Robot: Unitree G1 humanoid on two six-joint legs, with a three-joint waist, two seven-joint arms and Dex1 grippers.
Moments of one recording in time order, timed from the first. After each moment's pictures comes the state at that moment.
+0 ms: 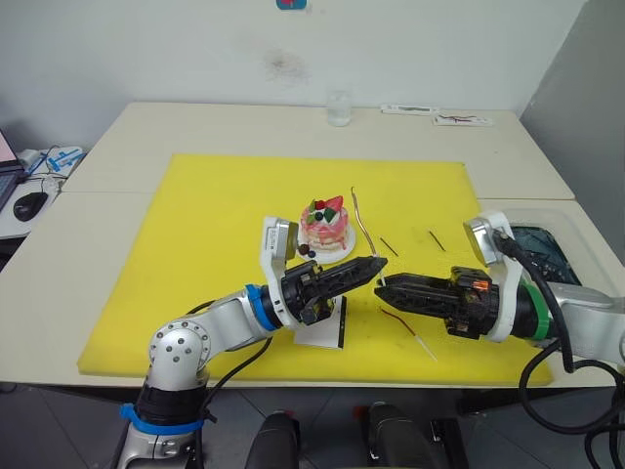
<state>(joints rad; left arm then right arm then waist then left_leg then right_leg) -0.30 0.33 0.01 -0.36 -1.56 0.95 -0.40 -0.28 -0.91 -0.10 -0.56 1.77 0.99 0.23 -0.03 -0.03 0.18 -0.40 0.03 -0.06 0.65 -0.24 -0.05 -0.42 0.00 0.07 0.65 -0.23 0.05</state>
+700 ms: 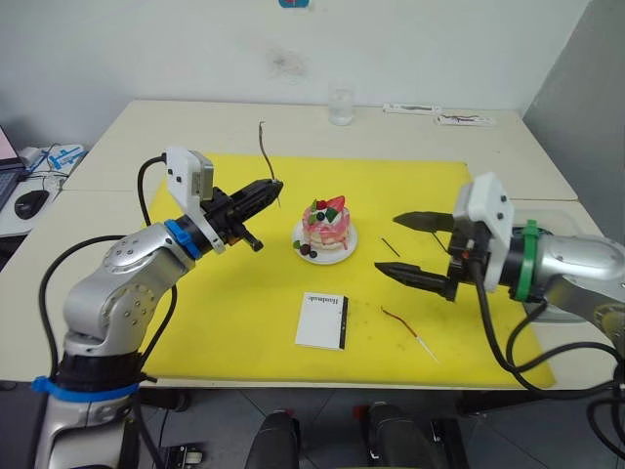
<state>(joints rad) -0.47 0.62 0.11 -0.17 -0.77 0.51 -0.58 -0.53 -0.90 0.04 -0.64 0.92 0.83 0.52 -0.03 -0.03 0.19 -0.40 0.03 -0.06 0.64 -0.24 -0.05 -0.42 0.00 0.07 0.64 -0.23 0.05</state>
